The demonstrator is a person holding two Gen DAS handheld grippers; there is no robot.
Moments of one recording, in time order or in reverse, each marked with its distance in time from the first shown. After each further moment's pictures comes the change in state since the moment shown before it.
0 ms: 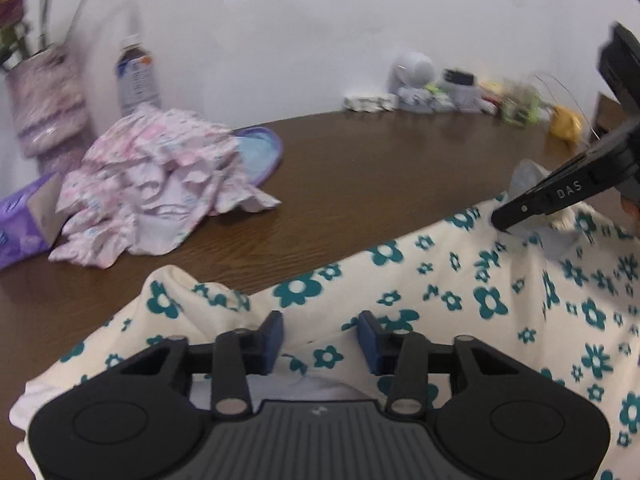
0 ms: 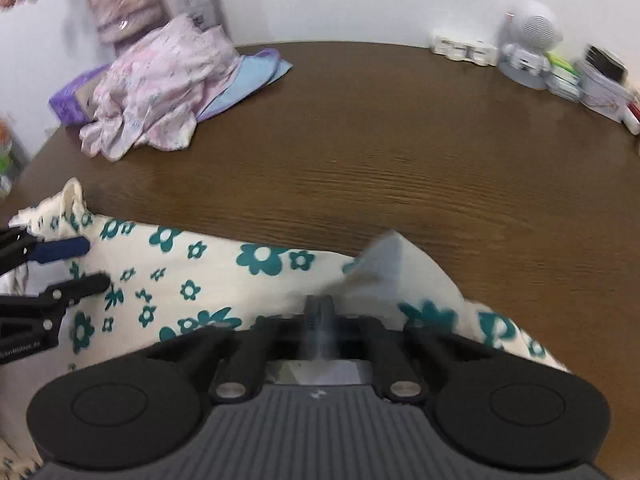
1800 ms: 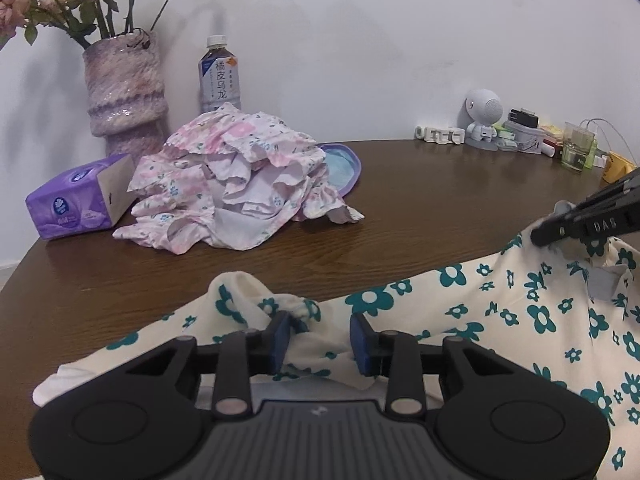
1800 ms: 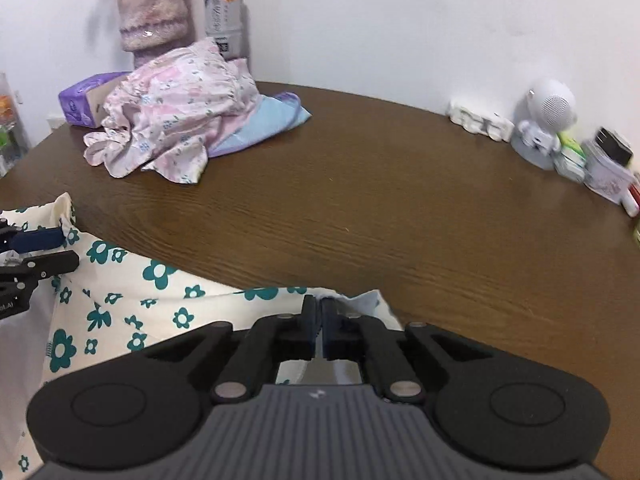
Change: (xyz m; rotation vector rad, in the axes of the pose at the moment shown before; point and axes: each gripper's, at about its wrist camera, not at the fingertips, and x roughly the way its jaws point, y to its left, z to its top) left arm -0.006 0.027 -0.012 -0.097 -0.066 0.107; right arm 0.011 0.021 0.012 -0.141 -0.113 -0.054
